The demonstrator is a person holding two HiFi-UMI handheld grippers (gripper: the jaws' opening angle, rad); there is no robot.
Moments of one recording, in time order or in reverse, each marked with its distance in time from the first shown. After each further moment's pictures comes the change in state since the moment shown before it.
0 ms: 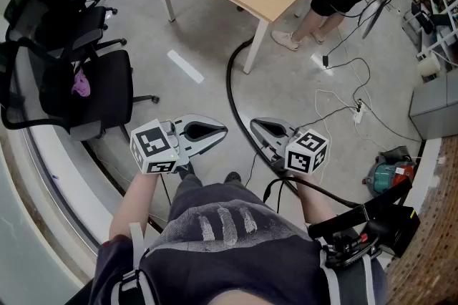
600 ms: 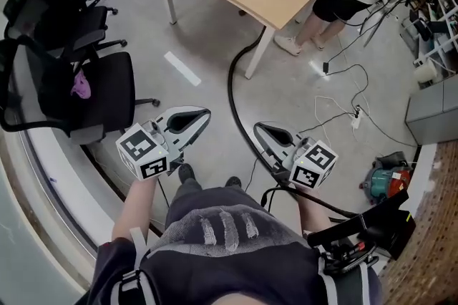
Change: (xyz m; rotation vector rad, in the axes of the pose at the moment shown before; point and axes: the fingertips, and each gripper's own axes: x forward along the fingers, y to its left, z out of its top) left arm -0.079 0.065 0.029 -0.059 -0.175 0.297; right arm 0.021 0.043 0.048 -0.072 -0.114 0.002
